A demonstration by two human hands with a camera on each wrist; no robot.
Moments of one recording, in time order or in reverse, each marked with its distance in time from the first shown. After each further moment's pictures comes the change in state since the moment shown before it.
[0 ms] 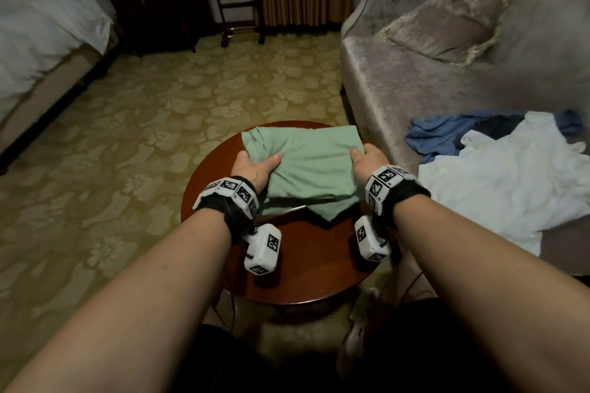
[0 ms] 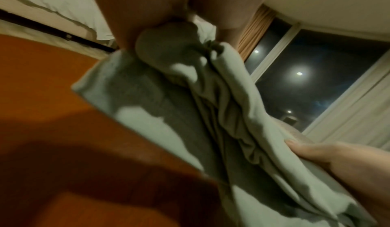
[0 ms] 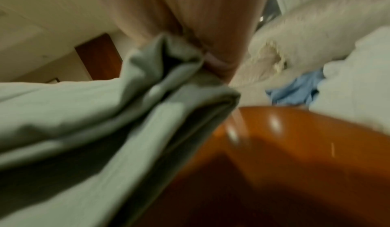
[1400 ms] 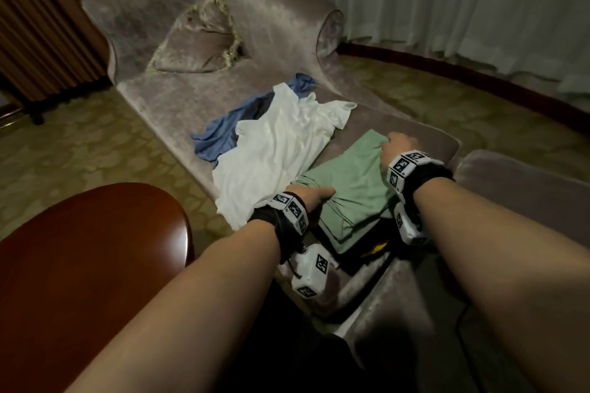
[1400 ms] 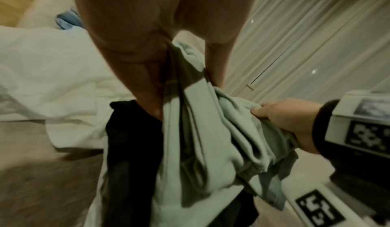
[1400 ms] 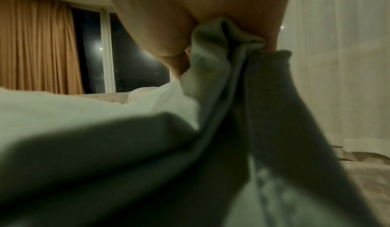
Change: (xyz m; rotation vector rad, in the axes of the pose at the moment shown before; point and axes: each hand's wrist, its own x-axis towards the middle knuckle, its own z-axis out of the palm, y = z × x) left_hand -0.250 0.051 0.424 0.377 -0.819 -0.081; right_hand -0.137 0.352 -0.324 -0.213 0.510 0.559
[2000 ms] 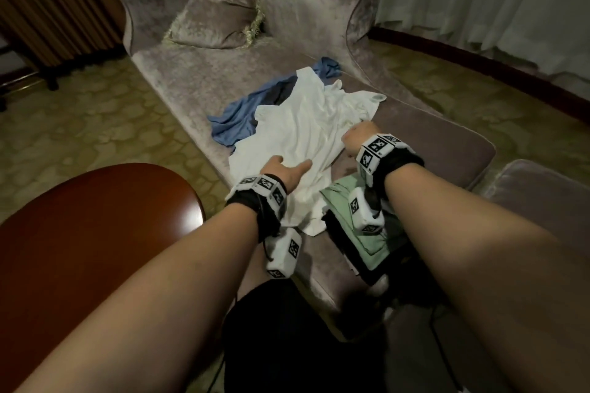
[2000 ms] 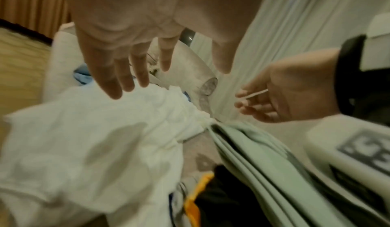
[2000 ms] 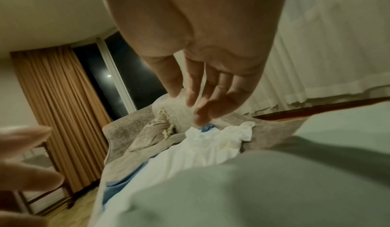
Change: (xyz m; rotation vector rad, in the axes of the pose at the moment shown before) left_hand 0.013 0.018 -0.083 0.301 0.228 0.124; right_hand -0.006 -0.124 0.032 -0.124 -0.346 -0.210
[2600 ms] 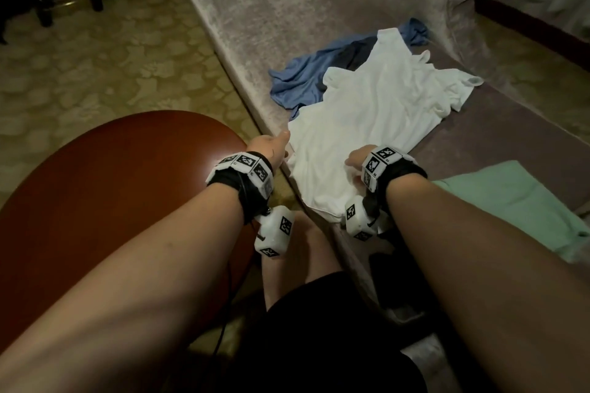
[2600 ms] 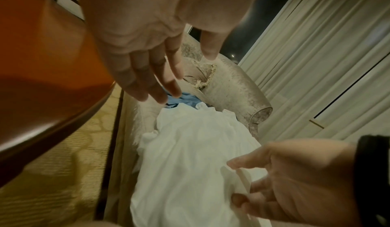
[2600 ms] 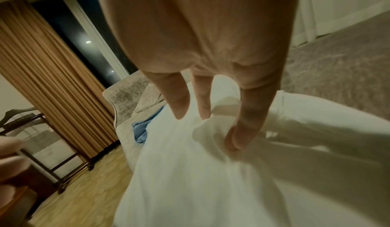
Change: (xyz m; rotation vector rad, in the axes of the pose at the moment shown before) left_hand 0.069 -0.108 -0.105 -0.322 0.122 -0.175; right_hand 0.049 -0.102 0.131 -0.157 -0.213 -0.022
